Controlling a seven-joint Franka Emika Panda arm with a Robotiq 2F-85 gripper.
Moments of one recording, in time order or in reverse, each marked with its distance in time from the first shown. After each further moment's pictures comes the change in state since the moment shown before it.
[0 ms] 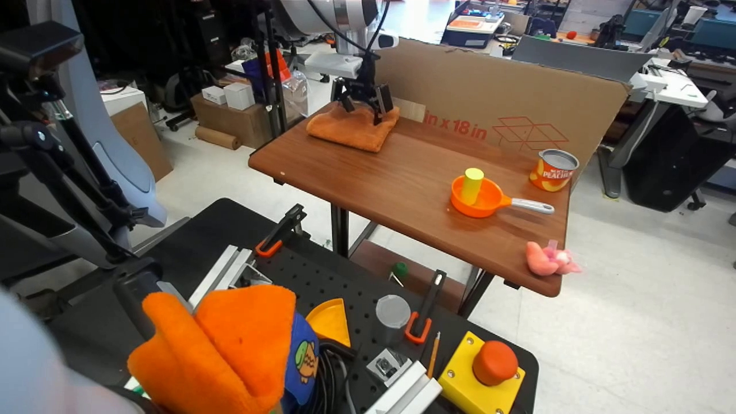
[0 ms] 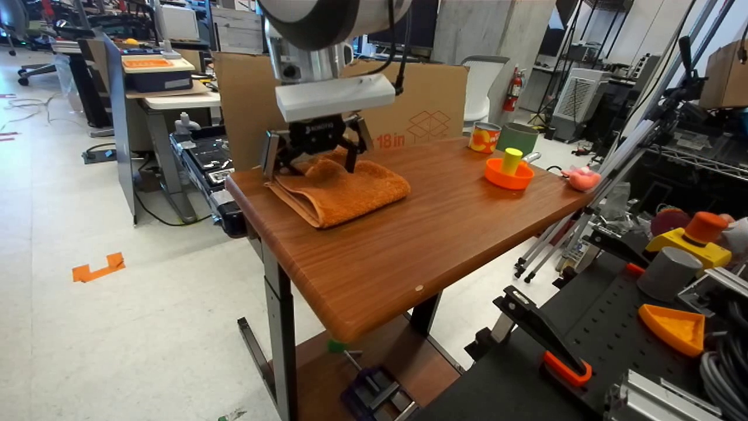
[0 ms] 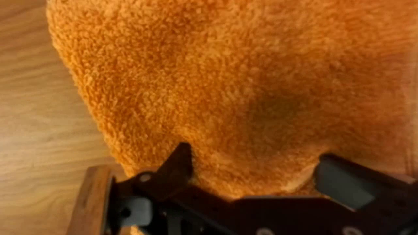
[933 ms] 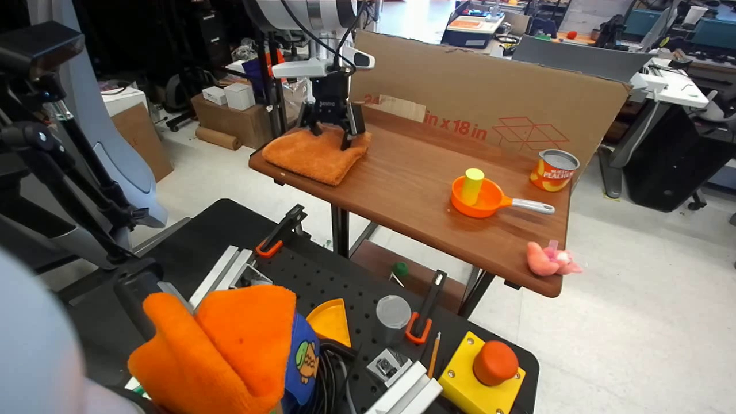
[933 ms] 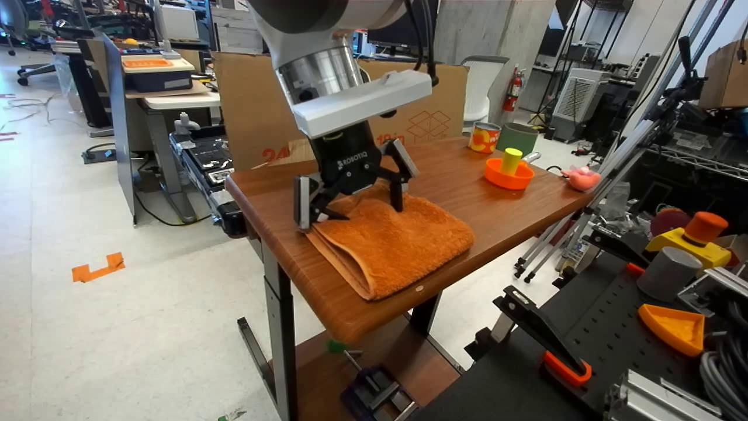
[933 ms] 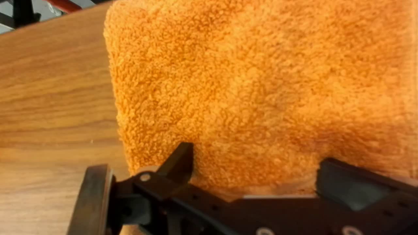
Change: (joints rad) arm 0.036 -0.088 0.027 -0.148 0.107 -0.321 -0.043
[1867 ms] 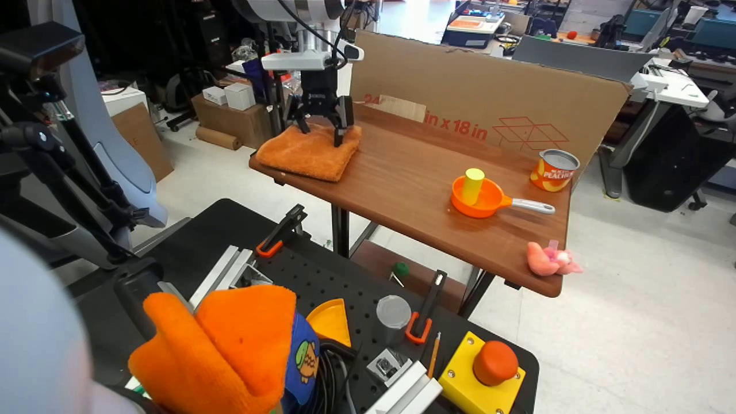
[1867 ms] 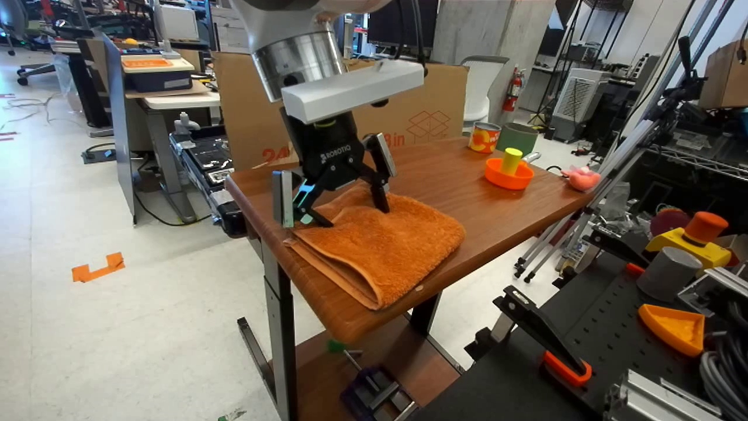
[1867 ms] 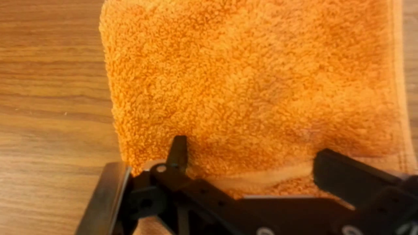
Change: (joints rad) arm 0.018 -0.020 0.023 0.002 0.000 0.021 -0.136
